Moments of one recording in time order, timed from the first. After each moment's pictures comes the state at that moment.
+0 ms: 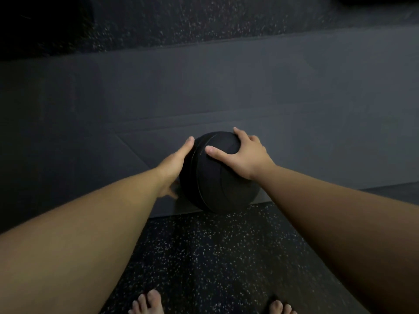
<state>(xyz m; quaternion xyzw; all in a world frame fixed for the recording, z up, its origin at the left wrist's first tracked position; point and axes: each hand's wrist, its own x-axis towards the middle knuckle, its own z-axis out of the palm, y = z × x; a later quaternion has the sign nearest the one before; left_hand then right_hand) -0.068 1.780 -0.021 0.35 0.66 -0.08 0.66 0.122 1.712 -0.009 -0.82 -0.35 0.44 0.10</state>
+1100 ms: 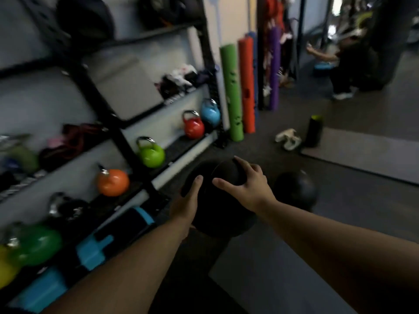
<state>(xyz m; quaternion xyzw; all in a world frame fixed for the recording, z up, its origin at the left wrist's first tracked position) -0.532 1.760 0.719 0.21 0.75 0.52 0.35 -0.358 1.847 0.731 -0.47 -0.71 0.43 0.30</state>
